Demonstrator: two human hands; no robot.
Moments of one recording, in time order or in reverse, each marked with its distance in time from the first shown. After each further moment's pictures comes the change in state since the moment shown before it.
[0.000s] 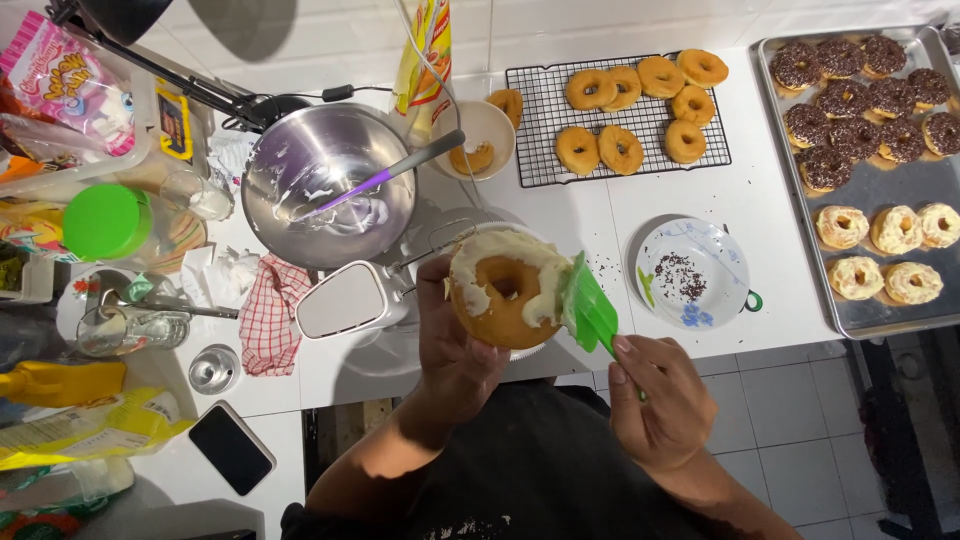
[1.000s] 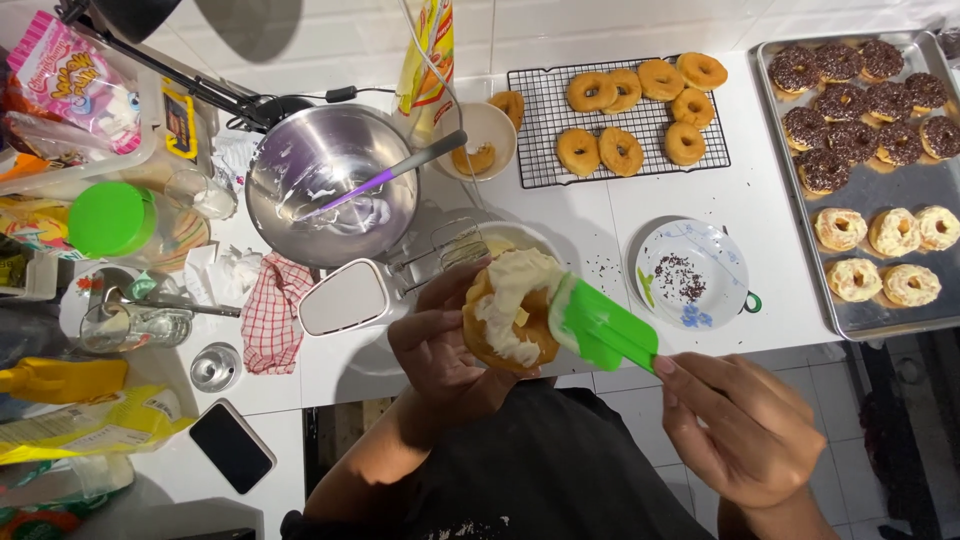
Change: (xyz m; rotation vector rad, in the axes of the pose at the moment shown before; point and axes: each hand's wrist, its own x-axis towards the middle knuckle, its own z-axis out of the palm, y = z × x) left_hand 0.005 0.024 0.006 0.645 -0.115 0.387; right_hand 0.066 -0.027 -0.061 -0.118 -0.263 -0.180
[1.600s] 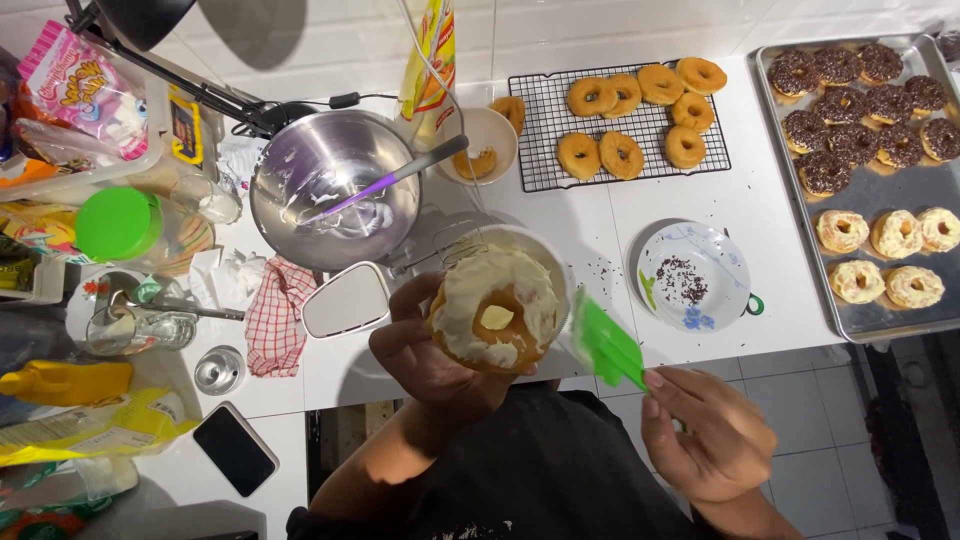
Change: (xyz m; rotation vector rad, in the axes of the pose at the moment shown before) left_hand -0.009 -0.009 0.010 0.105 0.288 0.042; right_hand -0.051 -0.002 0.037 0.127 0.153 0.174
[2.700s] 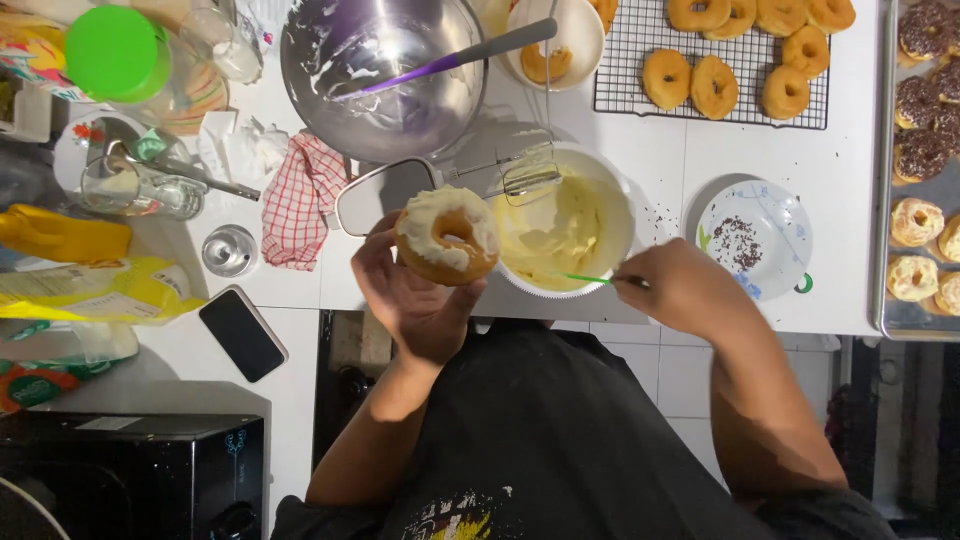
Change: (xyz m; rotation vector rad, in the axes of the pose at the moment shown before) left_hand -0.046 -0.022 -0.099 0.101 0.214 -0.168; right_hand 0.065 0.064 0.083 -0.293 -1.305 0.430
